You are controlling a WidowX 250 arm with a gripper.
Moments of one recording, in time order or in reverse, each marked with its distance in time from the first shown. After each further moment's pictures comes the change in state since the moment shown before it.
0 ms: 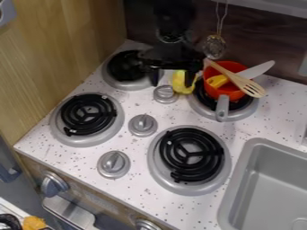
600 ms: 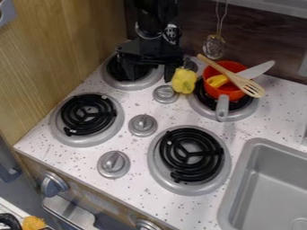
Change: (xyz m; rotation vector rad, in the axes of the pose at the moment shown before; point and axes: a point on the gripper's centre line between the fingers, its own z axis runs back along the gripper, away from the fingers) arm -0.008 0.035 0.027 0.078 -0.079 0.014
